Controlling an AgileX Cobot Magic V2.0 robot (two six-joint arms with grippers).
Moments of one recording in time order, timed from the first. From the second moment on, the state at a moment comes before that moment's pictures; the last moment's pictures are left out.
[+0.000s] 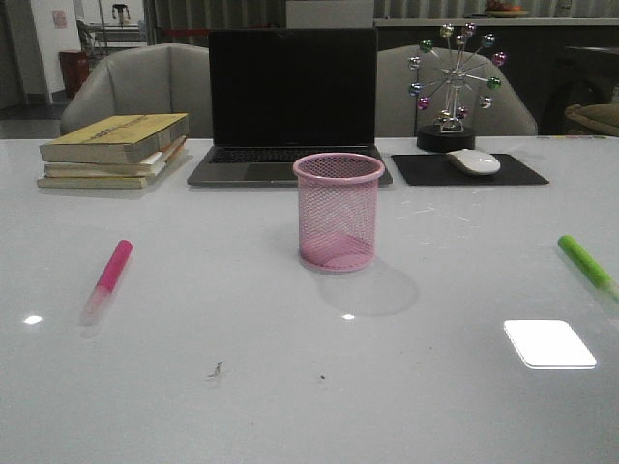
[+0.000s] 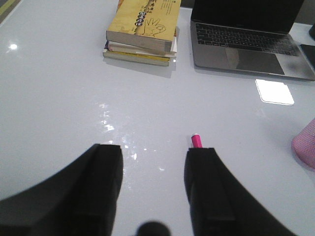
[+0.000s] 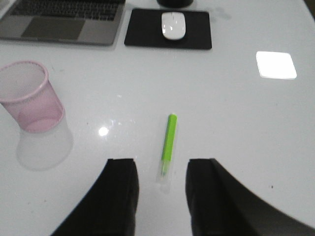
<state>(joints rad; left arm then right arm) -0.08 0.76 -0.66 -0.07 0.42 -0.09 0.04 0.75 -0.74 0.03 0.60 0.03</state>
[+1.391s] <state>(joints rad) -0.08 0.77 -0.66 -0.07 0.43 -0.09 0.04 1.70 -1.45 0.01 1.07 0.03</state>
